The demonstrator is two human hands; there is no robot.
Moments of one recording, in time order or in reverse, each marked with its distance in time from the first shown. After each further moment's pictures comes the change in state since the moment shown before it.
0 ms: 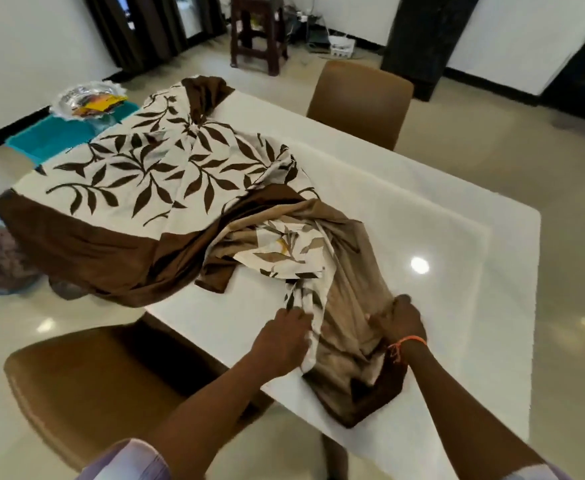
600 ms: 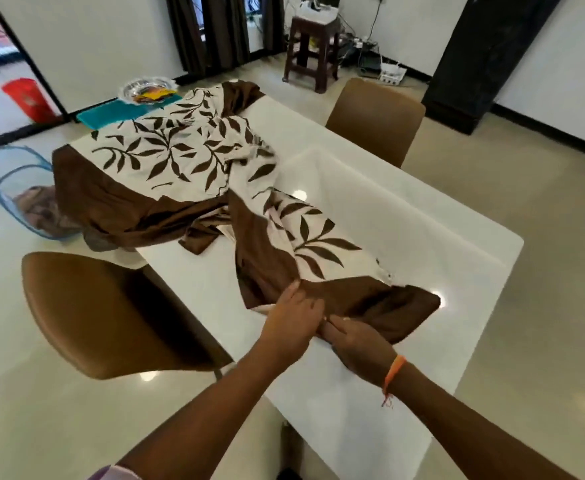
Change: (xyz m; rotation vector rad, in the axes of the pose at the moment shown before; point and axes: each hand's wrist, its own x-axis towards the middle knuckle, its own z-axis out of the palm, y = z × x) left_hand -0.019 0.197 -0.018 0.206 0.418 -0.001; right_hand -0.078 0.066 -0.092 -0.270 -0.147 -1.382
